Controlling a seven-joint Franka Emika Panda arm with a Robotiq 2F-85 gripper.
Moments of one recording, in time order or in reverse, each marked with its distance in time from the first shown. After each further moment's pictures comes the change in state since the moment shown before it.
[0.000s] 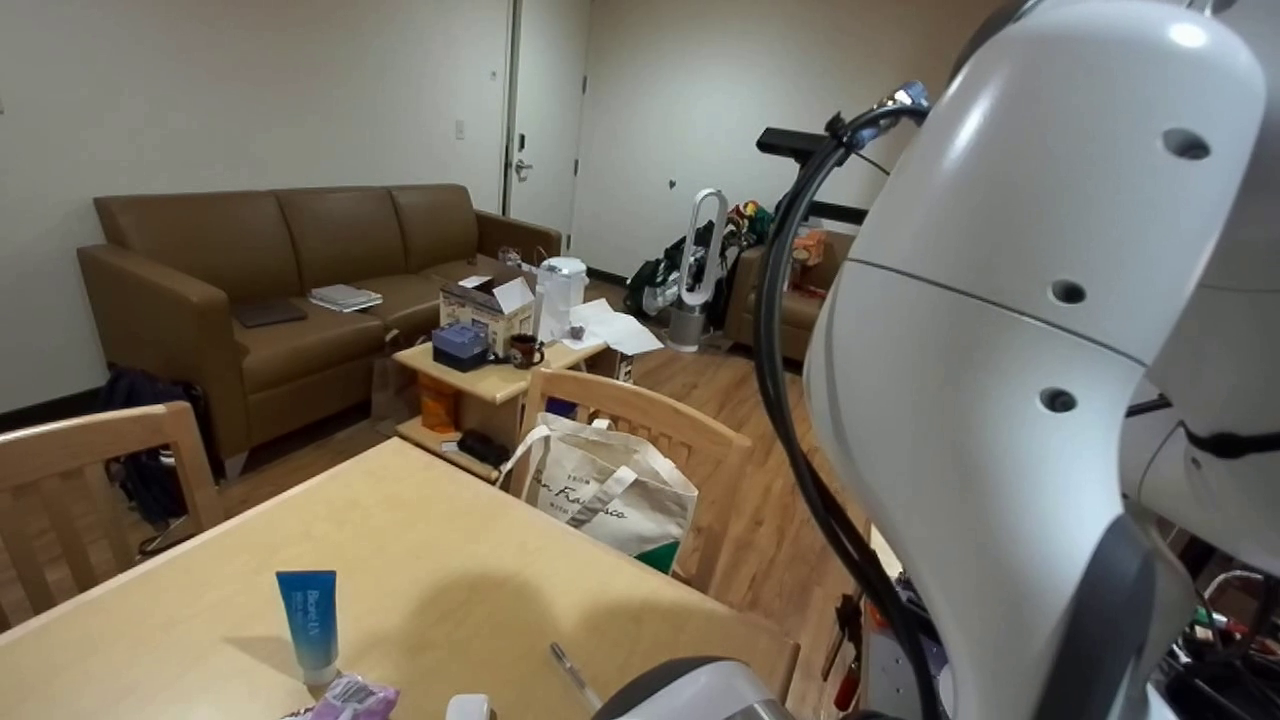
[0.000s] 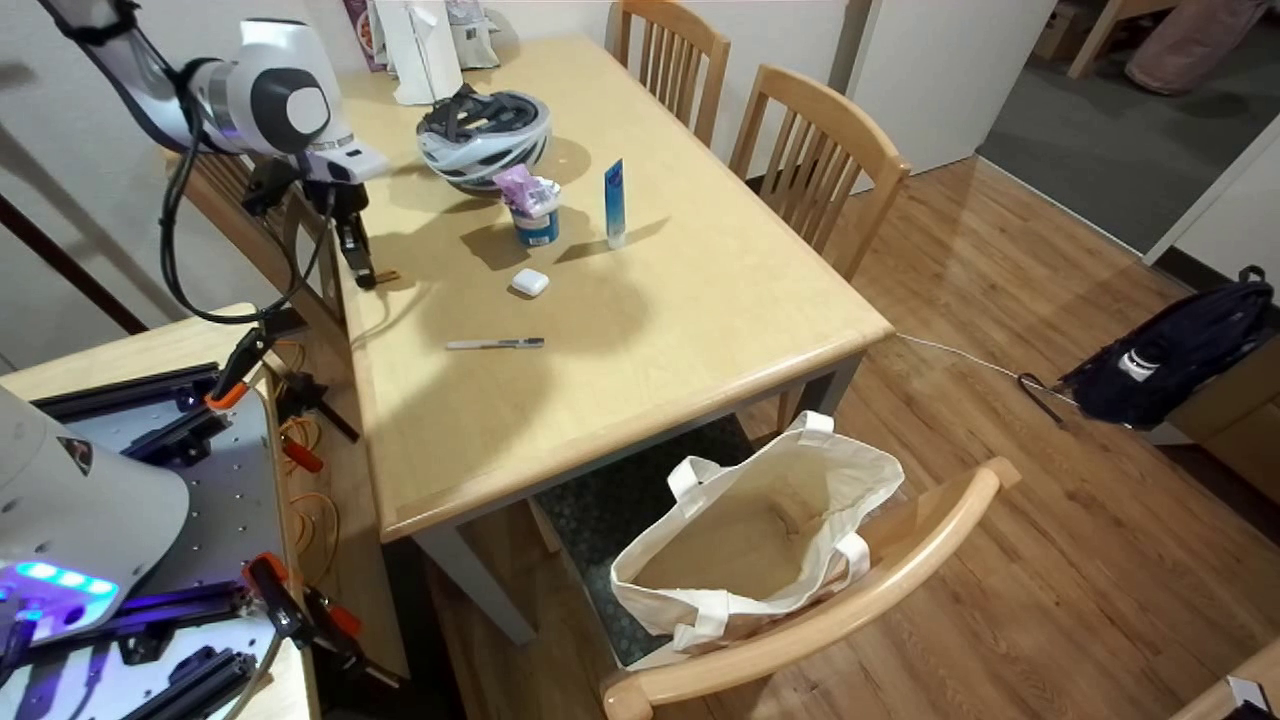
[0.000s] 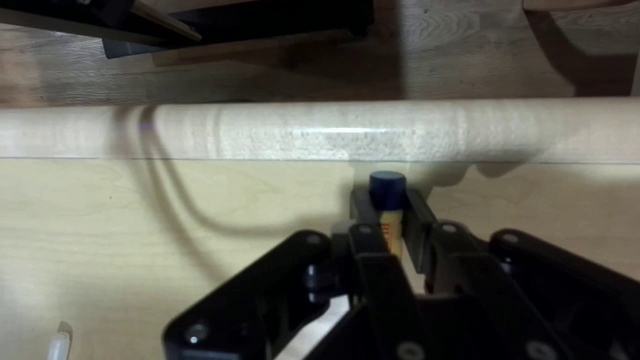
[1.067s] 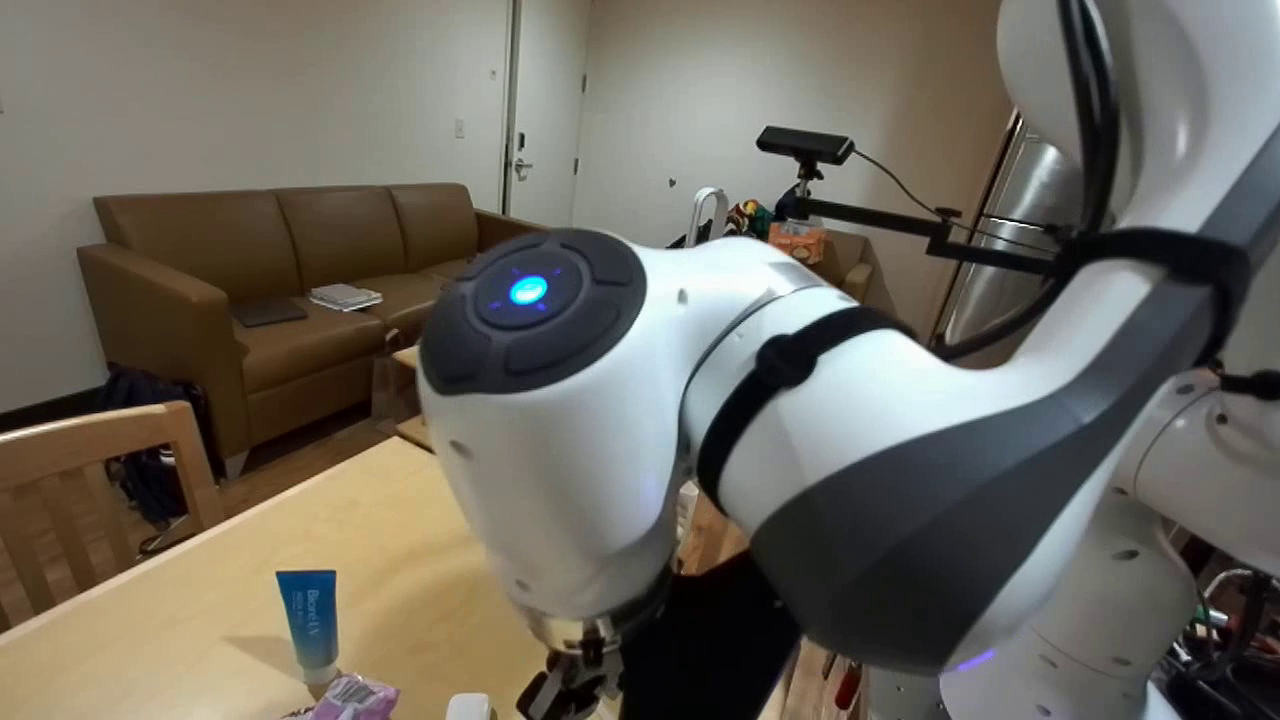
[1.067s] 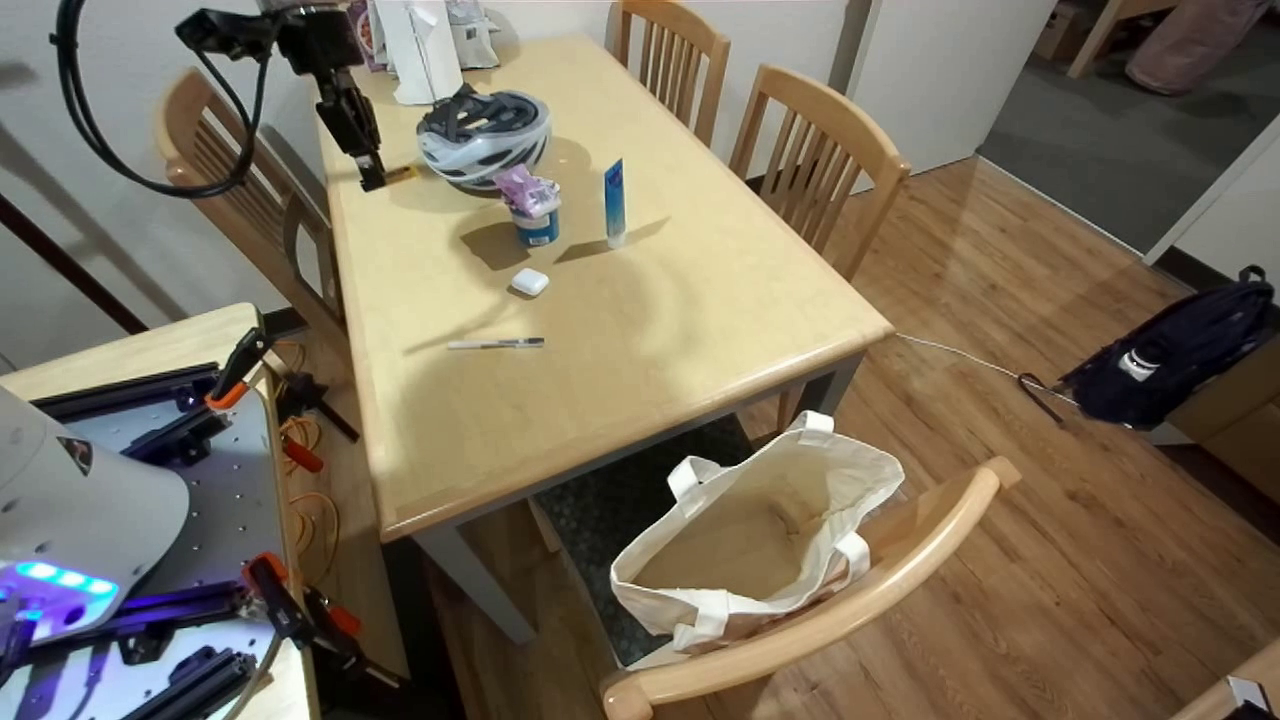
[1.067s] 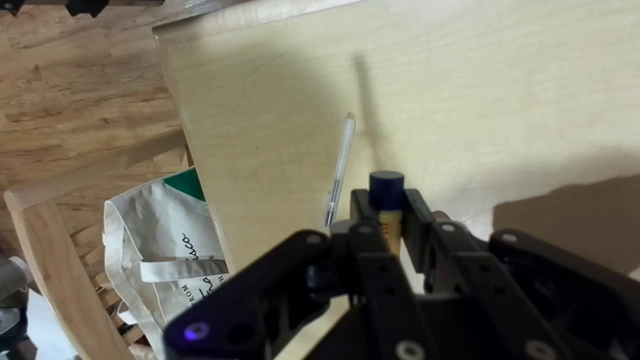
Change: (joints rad) arm -0.091 -0.497 -0.047 -0.029 -0.203 -0.591 0.114
